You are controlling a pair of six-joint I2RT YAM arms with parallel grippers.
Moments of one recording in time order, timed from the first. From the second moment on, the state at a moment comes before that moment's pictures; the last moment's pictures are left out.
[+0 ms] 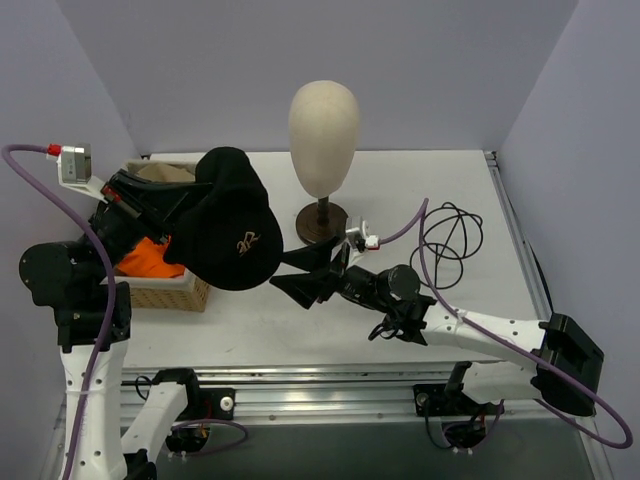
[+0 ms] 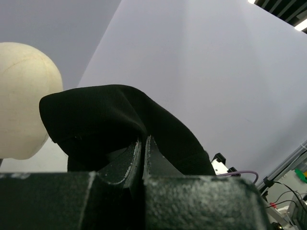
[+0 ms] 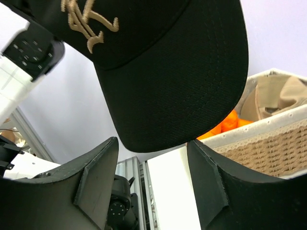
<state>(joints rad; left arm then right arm) 0.01 0.81 1.25 0.21 0.81 -1.17 1.04 1.22 0.66 0.98 -0.23 0.46</state>
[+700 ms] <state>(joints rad) 0.01 0.76 0.95 0.36 0.84 -1.09 1.03 1.14 0.63 0.98 -0.23 0.56</state>
